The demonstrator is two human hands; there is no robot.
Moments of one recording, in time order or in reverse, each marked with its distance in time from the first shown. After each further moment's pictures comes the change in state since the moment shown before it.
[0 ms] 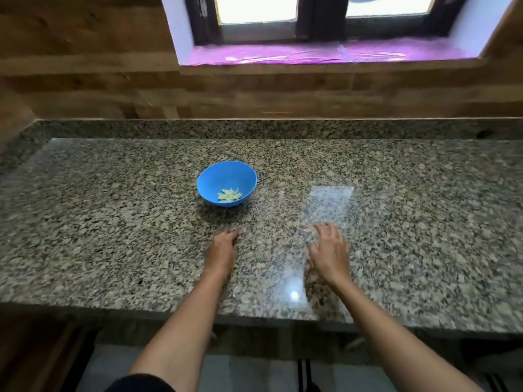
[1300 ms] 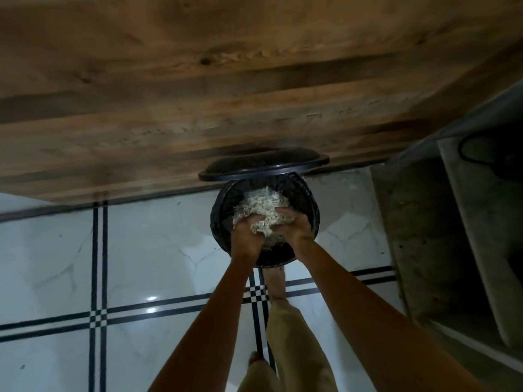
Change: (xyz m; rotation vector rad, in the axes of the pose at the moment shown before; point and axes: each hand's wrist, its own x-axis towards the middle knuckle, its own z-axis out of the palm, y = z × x) left_hand -0.503 -0.713 0.077 -0.789 0.710 -1.367; right_hand -0.586 -0.367 0.690 0.004 -1.362 -0.279
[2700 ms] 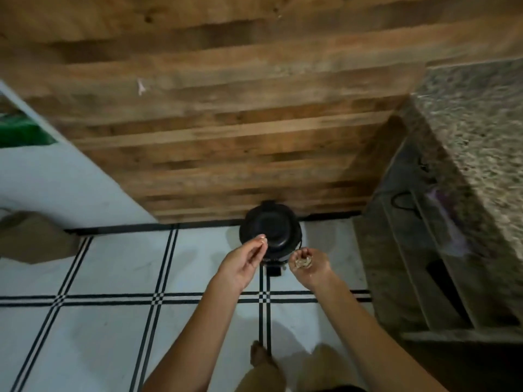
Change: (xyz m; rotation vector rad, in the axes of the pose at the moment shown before) left_hand -0.438 0.192 -0.112 -1.311 -0.024 -0.377; right_hand -0.419 -0.006 -0.193 1.163 -0.295 0.340
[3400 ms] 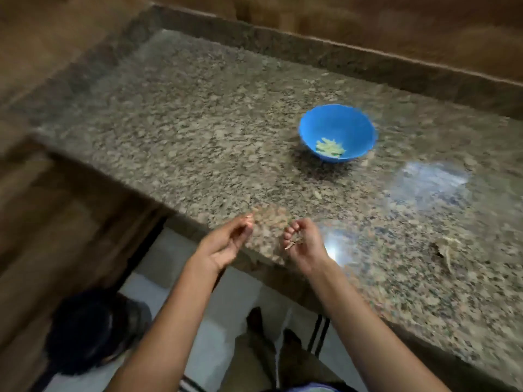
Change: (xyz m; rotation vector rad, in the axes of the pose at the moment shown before) left_hand -0.107 -0.388 0.255 0.894 -0.612 -0.527; right_hand -0.235 -0.222 -0.351 0.589 0.136 -0.713
